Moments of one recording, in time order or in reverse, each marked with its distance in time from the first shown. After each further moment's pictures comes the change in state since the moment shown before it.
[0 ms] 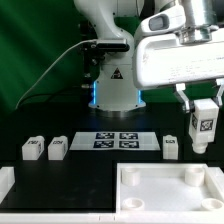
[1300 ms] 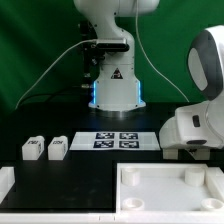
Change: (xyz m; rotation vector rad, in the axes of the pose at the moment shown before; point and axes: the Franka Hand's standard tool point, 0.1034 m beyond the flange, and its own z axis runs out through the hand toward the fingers) arm -0.190 -0.076 0.038 -0.031 -1.364 0.076
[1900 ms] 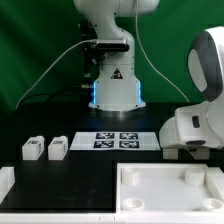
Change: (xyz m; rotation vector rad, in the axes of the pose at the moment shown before) arm -0.001 -0.004 0.014 0.003 -0.032 0.040
